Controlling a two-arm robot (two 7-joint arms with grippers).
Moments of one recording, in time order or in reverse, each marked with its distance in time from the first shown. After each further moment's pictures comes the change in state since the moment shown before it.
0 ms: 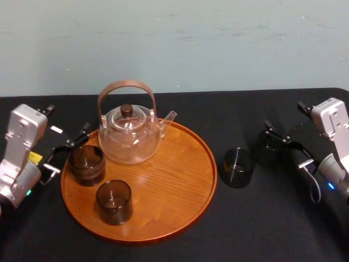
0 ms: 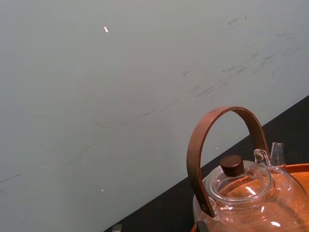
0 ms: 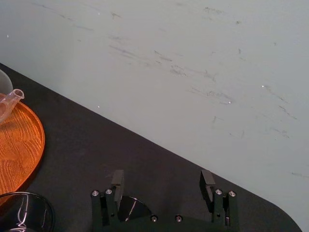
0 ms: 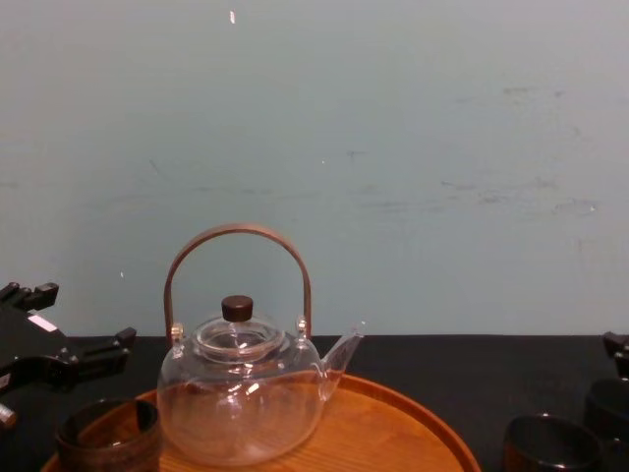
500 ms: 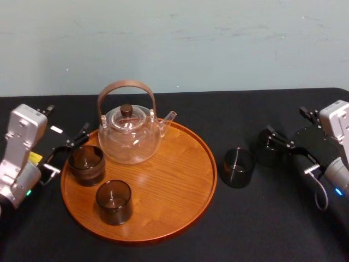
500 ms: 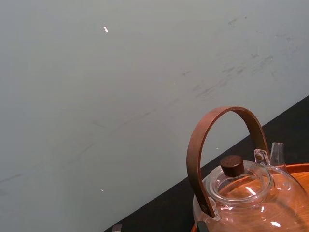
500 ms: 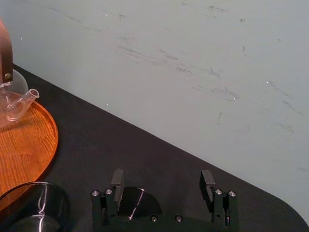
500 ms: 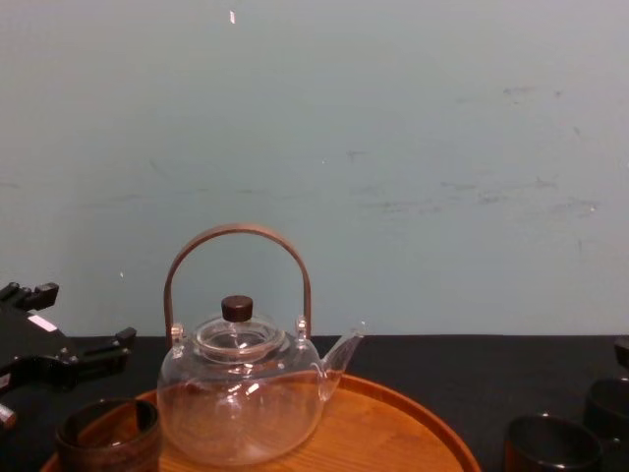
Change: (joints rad) left arm 0.000 0.000 0.000 0.000 0.000 0.000 0.000; right arm -0.064 0.020 0.053 -0.073 0.022 0.033 0.049
